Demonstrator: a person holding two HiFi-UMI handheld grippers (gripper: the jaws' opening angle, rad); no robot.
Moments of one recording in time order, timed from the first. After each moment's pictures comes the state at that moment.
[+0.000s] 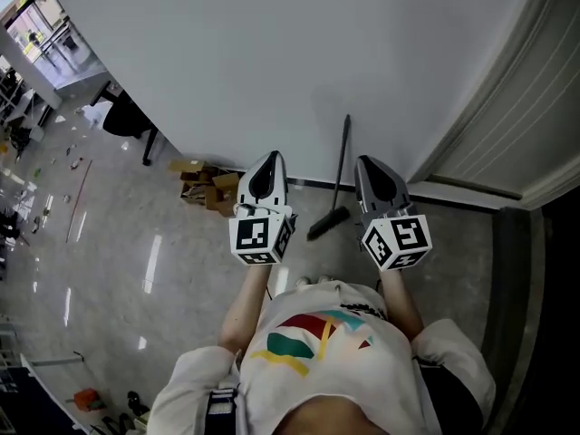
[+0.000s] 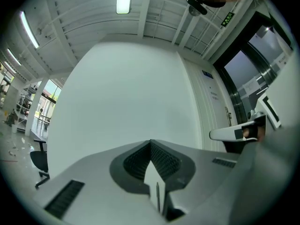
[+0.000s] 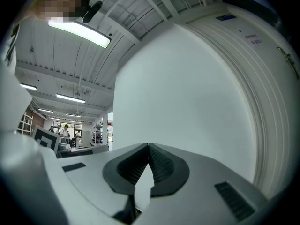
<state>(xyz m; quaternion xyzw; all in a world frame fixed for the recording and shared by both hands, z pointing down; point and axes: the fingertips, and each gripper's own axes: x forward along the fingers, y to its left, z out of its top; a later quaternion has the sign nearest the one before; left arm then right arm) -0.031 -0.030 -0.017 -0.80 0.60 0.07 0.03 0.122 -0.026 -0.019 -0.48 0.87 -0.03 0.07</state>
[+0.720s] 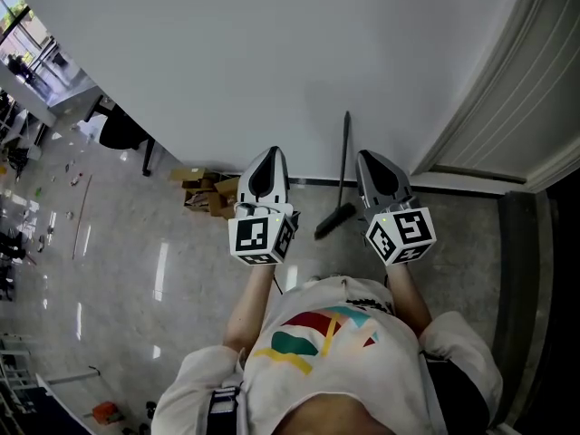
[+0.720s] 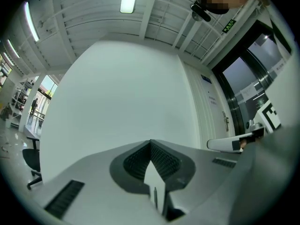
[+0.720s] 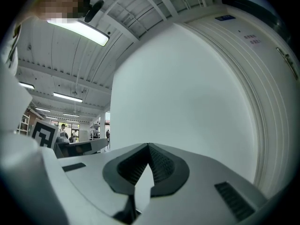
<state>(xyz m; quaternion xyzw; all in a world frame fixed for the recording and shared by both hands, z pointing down) -0.034 -0.051 -0.026 -0.81 0.57 0.08 0.02 0.117 -0.045 -0.013 -0.50 0.86 -0.03 0.07</state>
